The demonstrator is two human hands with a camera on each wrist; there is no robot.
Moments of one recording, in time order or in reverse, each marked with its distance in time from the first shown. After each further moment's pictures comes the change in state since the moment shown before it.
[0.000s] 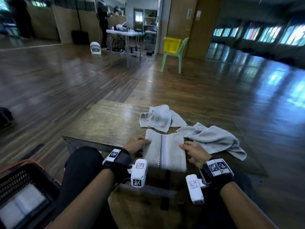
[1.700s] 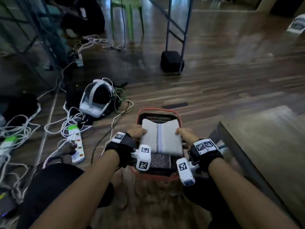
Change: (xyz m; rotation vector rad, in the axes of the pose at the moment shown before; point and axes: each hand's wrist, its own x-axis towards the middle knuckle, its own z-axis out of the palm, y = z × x) left_hand -0.184 -0.153 -0.404 -0.307 1.042 -0.276; right_hand 0.012 0.023 0.559 -0.678 -0.843 0.013
